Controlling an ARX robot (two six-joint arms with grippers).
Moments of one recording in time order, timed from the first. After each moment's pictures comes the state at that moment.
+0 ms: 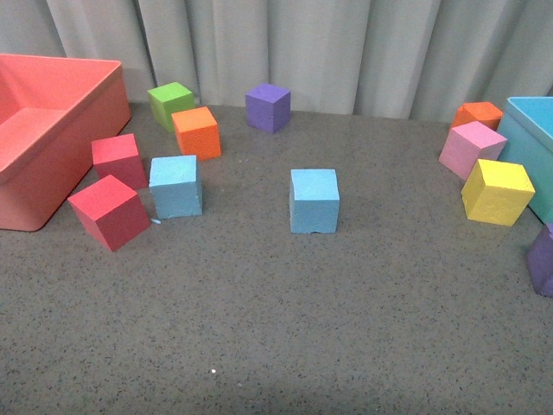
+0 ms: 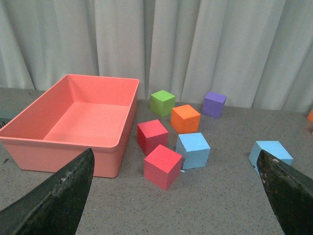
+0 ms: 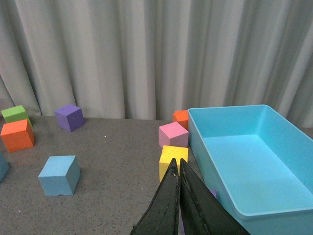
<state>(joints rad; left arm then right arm) 0.00 0.00 0.02 0.00 0.00 0.00 0.00 0.37 0.00 0.37 0.00 0.00</state>
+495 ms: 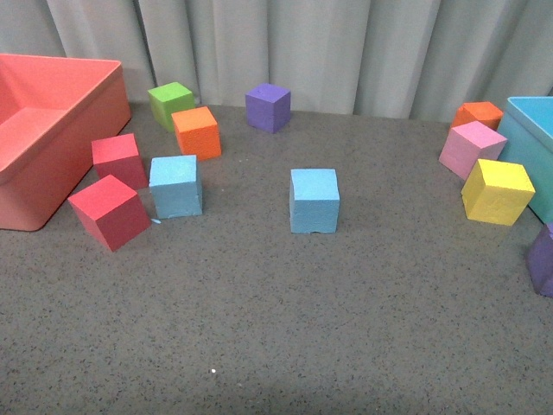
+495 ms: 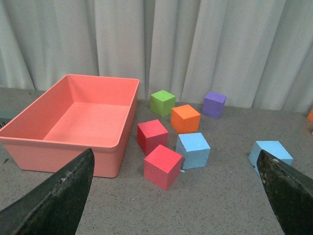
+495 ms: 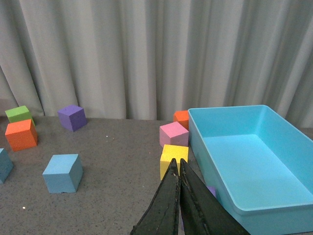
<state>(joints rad) 0.00 0.00 0.02 0.00 0.00 0.00 0.00 0.19 0.00 0.19 0.00 0.00</state>
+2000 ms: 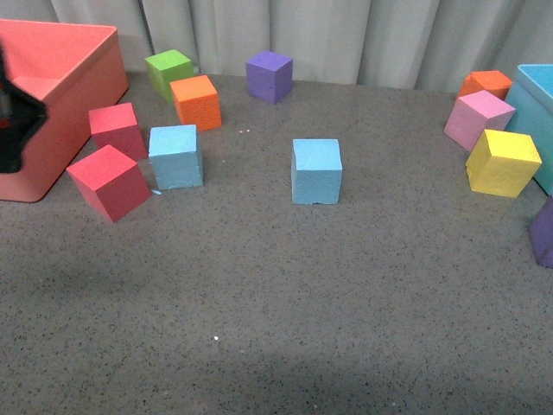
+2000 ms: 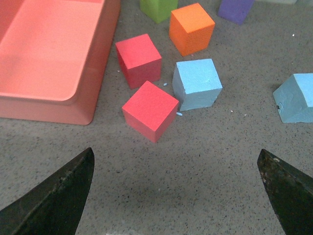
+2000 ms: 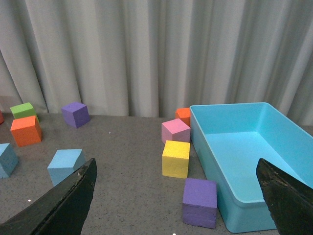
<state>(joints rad) -0.19 1.25 0.48 0.26 -0.17 -0.08 0.00 0.00 0.00 0.00 0.00 0.00</state>
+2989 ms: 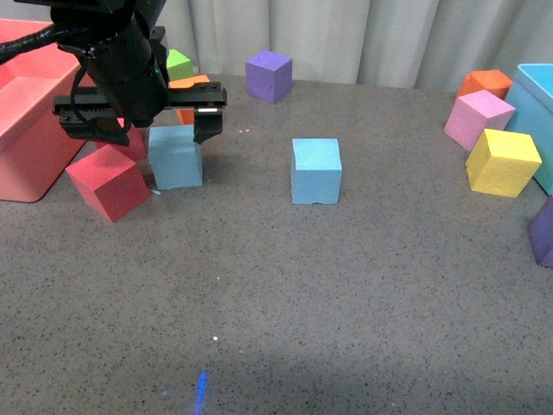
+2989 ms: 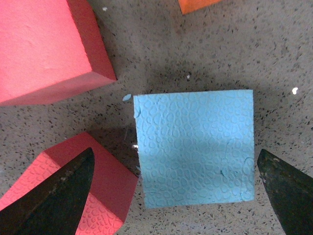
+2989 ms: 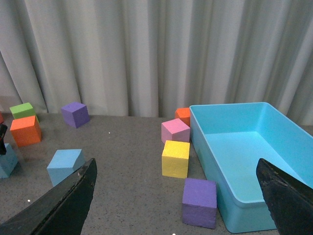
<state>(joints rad) -0.23 2.29 1.59 -0.35 -0.20 -0.28 0.00 0.00 0.00 0.00 0.00 0.00</state>
